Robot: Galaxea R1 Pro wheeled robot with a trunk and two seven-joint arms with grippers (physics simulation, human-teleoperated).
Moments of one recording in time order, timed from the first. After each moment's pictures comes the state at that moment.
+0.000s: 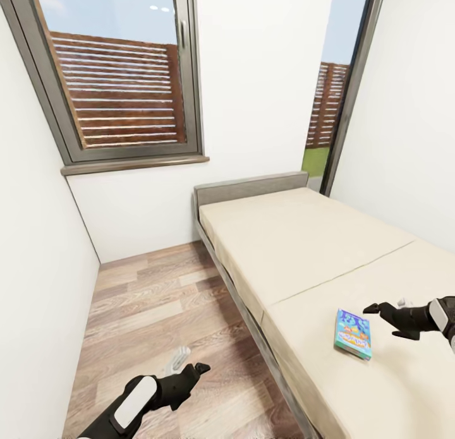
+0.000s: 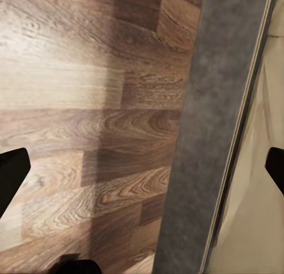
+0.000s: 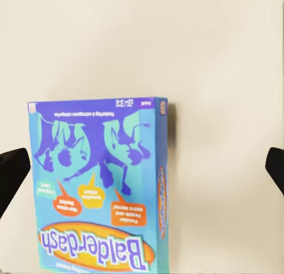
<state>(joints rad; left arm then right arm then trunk) -0.44 0.02 -0.34 -0.64 1.21 0.50 0.05 -0.96 -0.47 -0.67 -0.31 0.26 0.90 0.46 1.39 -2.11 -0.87</state>
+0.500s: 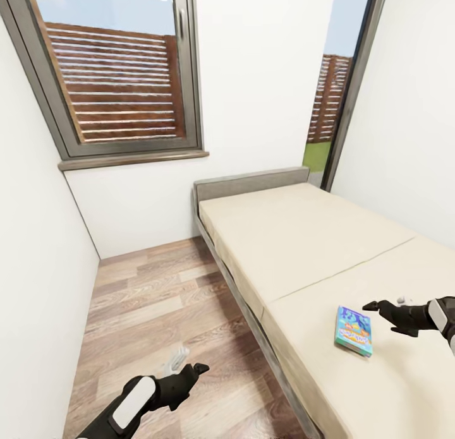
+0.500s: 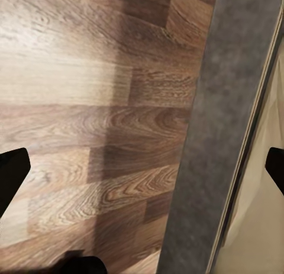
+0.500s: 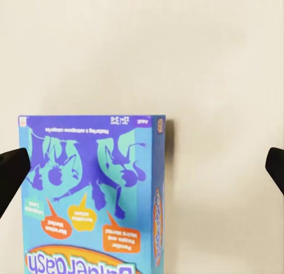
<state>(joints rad) -0.44 0.03 -0.34 -0.64 1.21 0.50 0.05 -0.96 -0.47 -0.67 -0.30 0.25 0.84 0.47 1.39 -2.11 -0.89</state>
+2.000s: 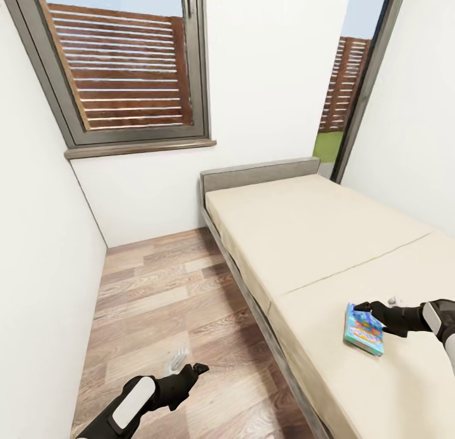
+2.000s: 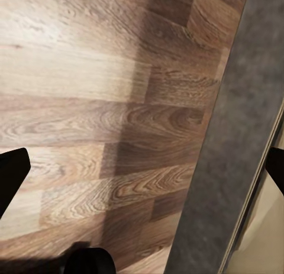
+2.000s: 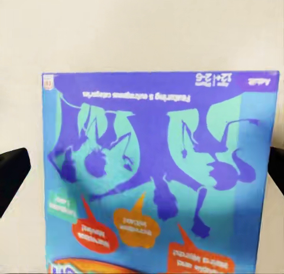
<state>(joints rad) -0.44 0.03 -0.34 -0.64 1.21 0.50 0.05 -0.95 -0.45 -0.66 -0.29 0.27 0.84 0.57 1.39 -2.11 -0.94</state>
